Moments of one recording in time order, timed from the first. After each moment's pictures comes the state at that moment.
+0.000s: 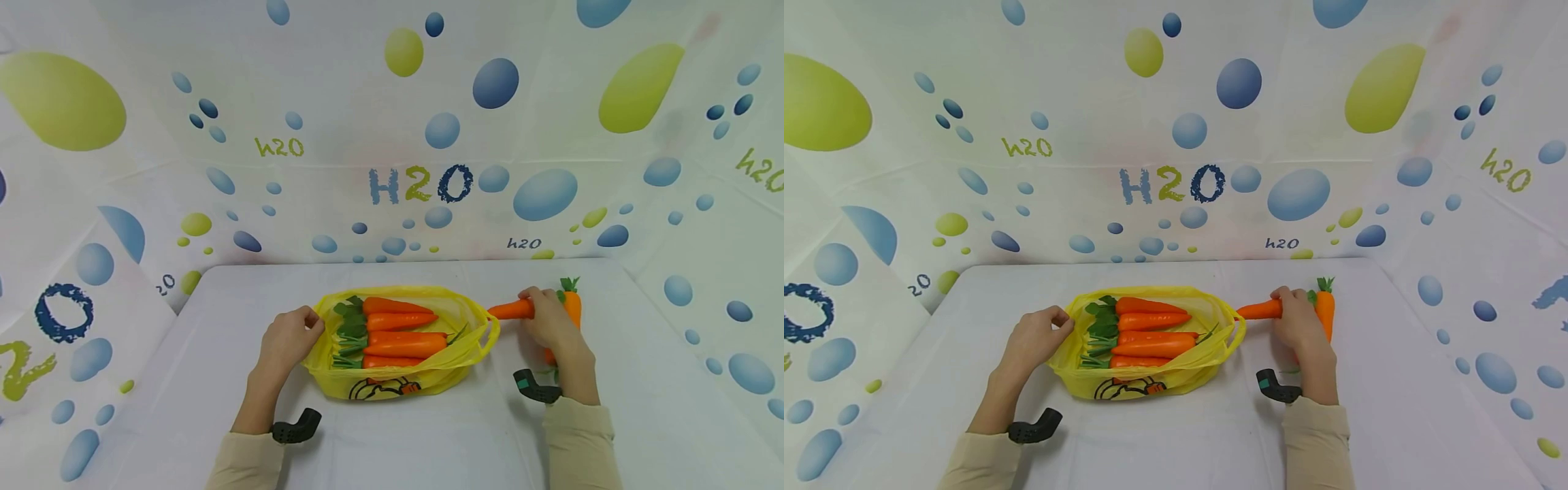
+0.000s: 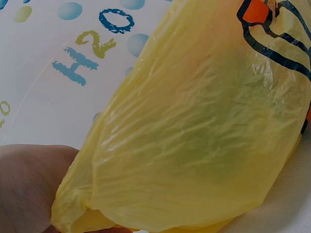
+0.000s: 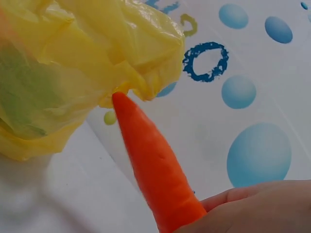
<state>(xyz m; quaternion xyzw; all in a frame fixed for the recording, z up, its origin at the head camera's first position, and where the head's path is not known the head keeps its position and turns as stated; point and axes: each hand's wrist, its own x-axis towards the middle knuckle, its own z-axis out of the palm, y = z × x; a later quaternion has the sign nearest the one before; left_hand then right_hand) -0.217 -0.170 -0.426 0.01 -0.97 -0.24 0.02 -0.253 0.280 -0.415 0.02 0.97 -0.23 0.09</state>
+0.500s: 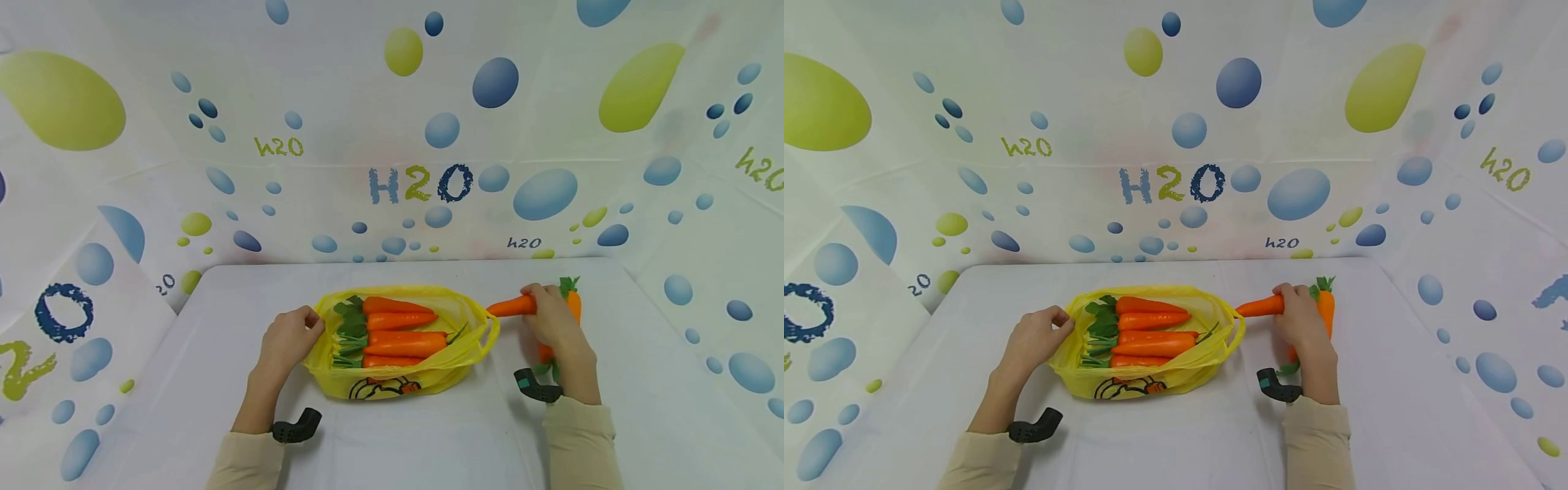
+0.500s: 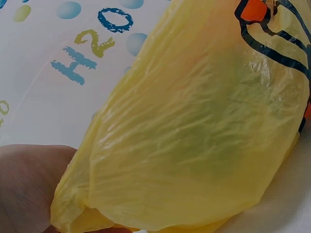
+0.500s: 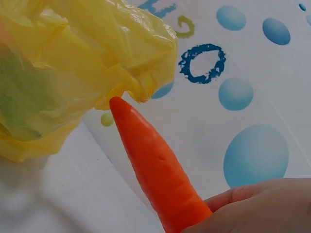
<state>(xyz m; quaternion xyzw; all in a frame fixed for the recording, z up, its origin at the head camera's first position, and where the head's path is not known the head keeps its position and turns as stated) -0.218 -0.170 -0.427 0.02 -0.97 -0.24 0.01 -0.253 0.279 -0.410 0.02 0.97 -0.24 0.06</state>
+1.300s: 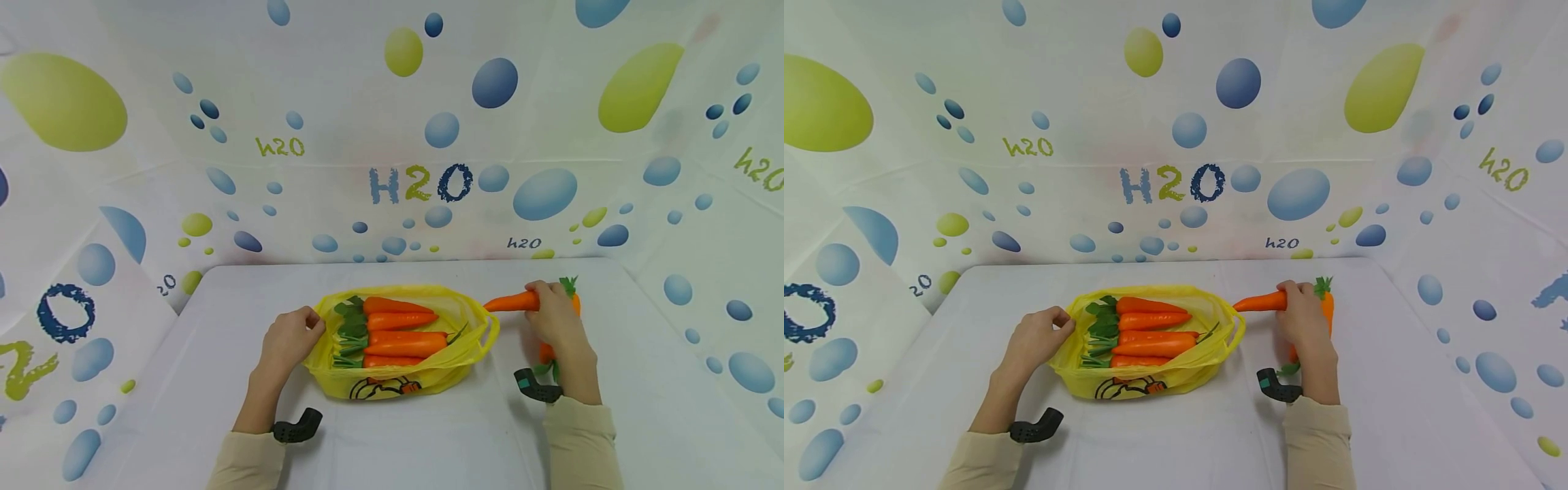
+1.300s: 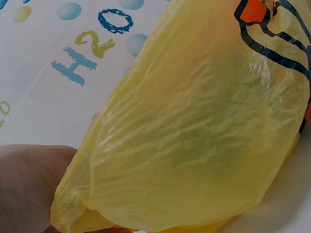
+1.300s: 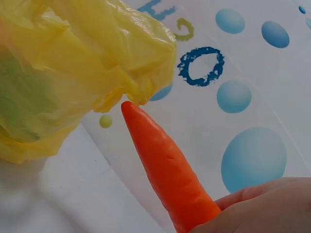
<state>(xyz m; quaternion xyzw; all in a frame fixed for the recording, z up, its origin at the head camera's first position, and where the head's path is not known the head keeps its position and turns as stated) -0.218 -0.169 -0.427 0.02 -0.97 -0.24 0.02 -0.249 0.279 -0.407 0.04 0.97 -0.24 0.03</state>
